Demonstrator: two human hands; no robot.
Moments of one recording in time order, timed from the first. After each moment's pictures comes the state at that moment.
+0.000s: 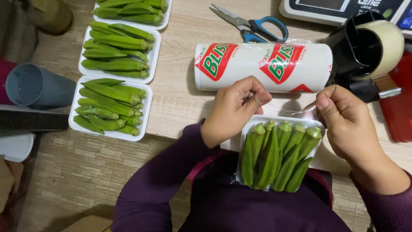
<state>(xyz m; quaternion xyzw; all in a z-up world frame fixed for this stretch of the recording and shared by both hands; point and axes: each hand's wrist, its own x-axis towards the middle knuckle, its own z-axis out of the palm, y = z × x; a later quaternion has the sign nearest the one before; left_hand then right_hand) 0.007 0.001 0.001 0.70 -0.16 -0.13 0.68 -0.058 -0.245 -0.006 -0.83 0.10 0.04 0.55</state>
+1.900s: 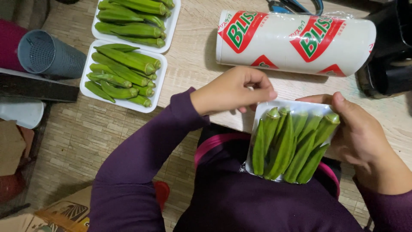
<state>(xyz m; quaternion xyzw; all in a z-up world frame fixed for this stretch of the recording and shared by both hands) 0.017 0.047 0.028 0.75 -0.15 -0.38 0.52 -0.074 -0.213 -0.002 -0.52 0.27 0.28 0.76</state>
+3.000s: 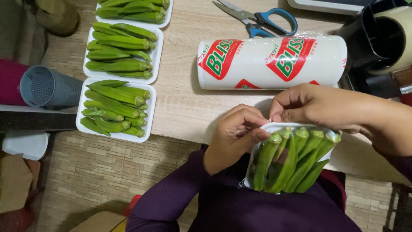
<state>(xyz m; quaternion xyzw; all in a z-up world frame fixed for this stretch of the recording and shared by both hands) -0.044 0.023 -0.010 0.67 -0.22 -0.05 0.71 0.018 -0.199 0.031 -0.72 0.08 0.47 0.50</state>
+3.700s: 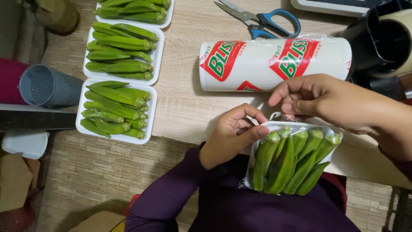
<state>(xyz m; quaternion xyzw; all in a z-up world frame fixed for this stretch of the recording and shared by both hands) -0.034 0.030 -0.024 0.57 -0.10 -0.26 0.77 0.022 -0.204 0.041 -0.72 0.08 0.40 0.56</state>
